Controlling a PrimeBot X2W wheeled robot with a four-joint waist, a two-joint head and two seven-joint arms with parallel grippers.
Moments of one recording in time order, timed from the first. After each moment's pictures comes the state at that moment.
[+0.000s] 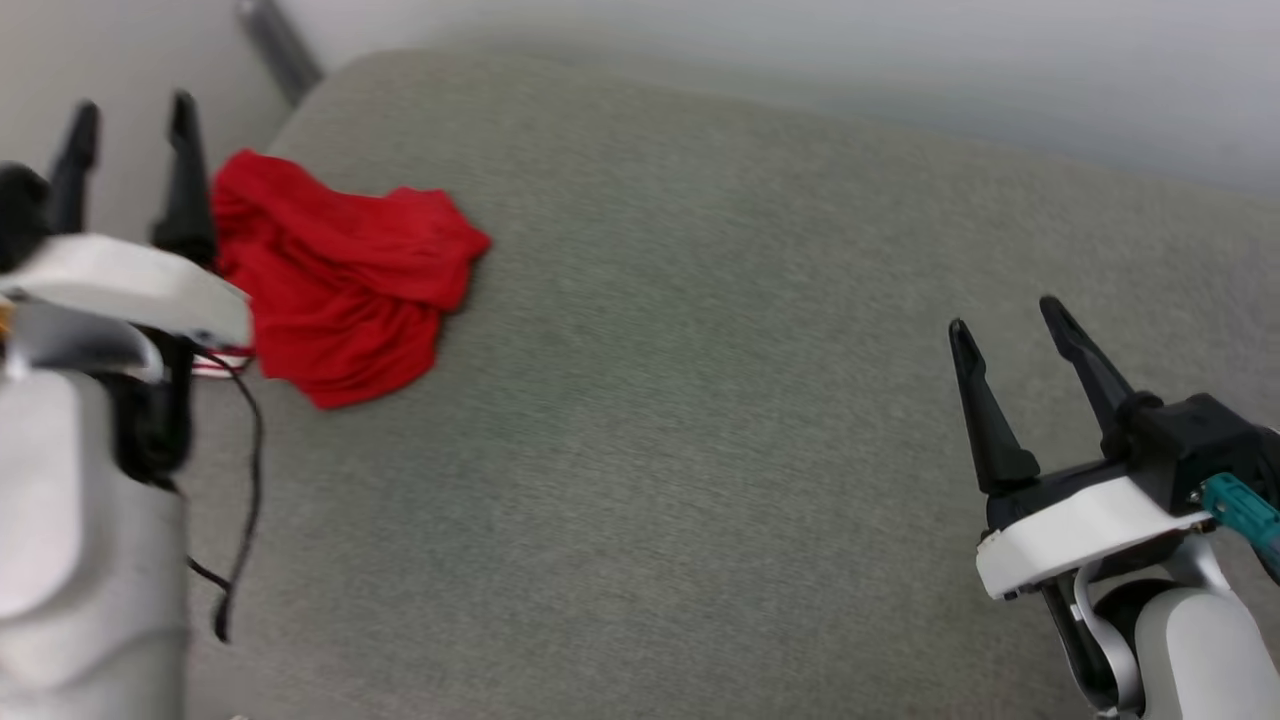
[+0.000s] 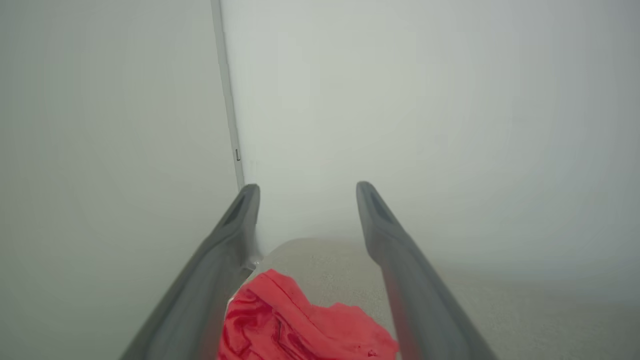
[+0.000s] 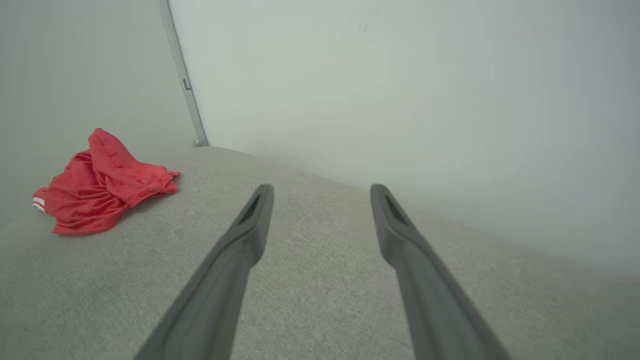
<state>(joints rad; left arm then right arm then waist) -0.61 0.27 0.11 0.31 -0.30 -0.08 -0.05 -0.17 -0.10 0.08 -0.11 0.07 0.13 0.03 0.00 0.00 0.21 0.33</state>
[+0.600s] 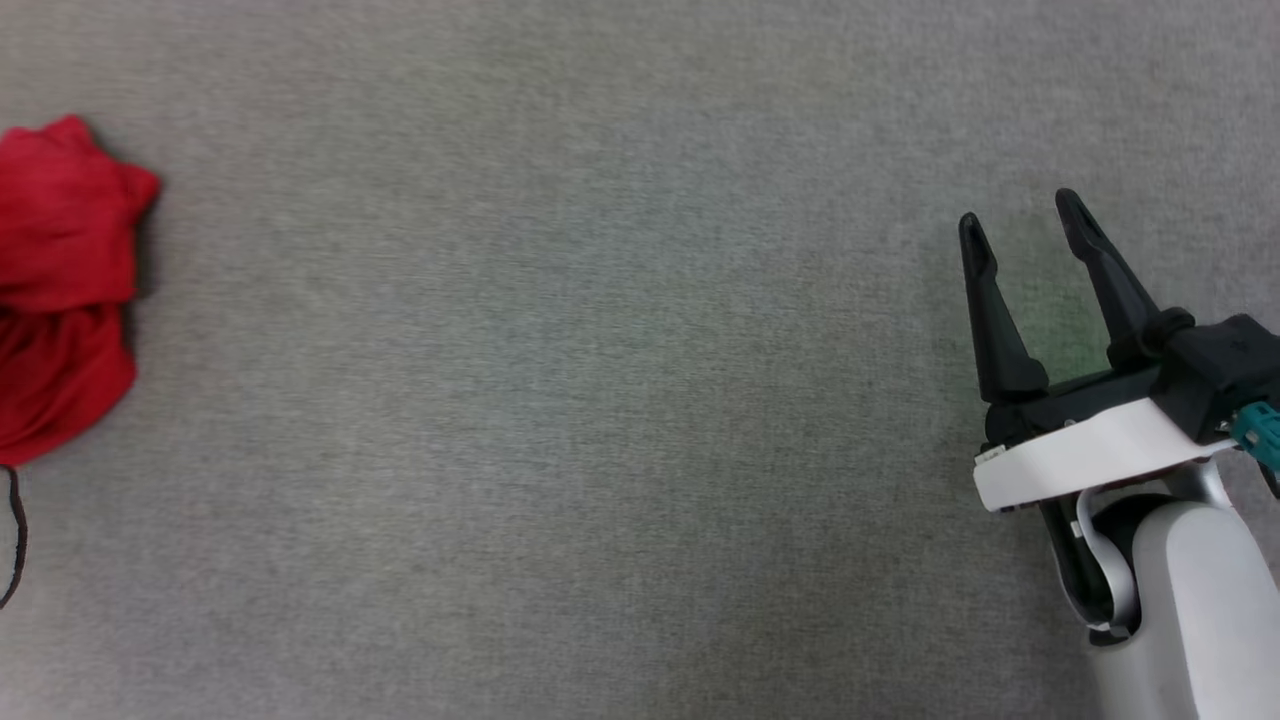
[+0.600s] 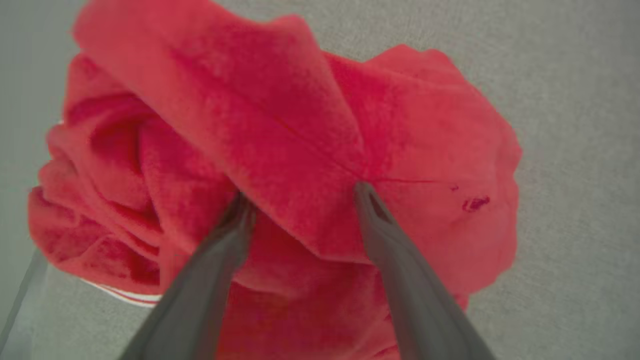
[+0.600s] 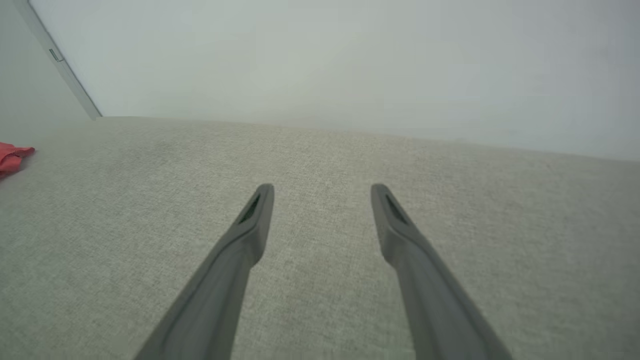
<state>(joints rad) -0.72 0.62 0.22 0.54 -0.58 -0.09 0.82 -0.32 -0.09 0.09 -0.04 0.11 0.13 -0.07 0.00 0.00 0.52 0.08</state>
